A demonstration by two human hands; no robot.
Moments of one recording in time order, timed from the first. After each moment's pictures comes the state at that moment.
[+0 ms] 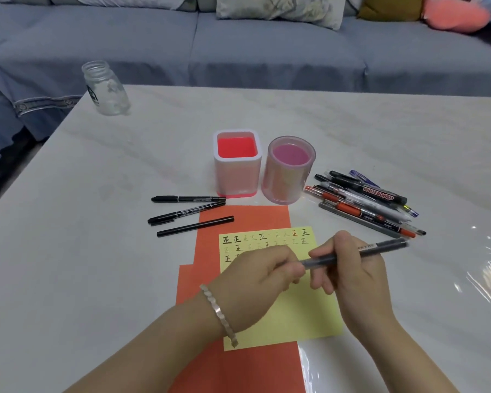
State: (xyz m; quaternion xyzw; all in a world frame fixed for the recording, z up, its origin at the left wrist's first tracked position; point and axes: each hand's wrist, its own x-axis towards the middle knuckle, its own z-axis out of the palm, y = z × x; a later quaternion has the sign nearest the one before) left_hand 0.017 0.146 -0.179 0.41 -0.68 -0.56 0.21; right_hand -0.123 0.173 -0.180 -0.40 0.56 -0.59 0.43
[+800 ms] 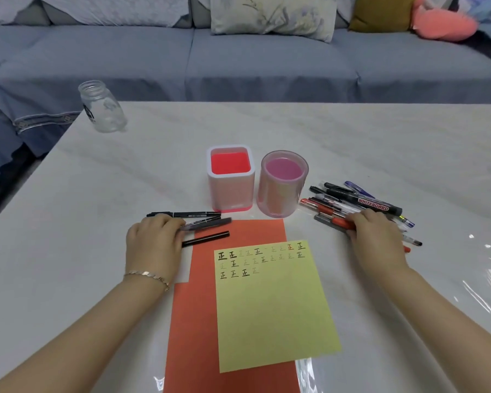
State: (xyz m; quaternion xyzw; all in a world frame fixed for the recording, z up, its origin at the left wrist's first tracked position) left_hand 0.107 0.065 -0.241 0.65 -0.73 0.00 0.19; right_hand -0.239 0.092 -0.251 -0.63 0.77 -0.08 -0.03
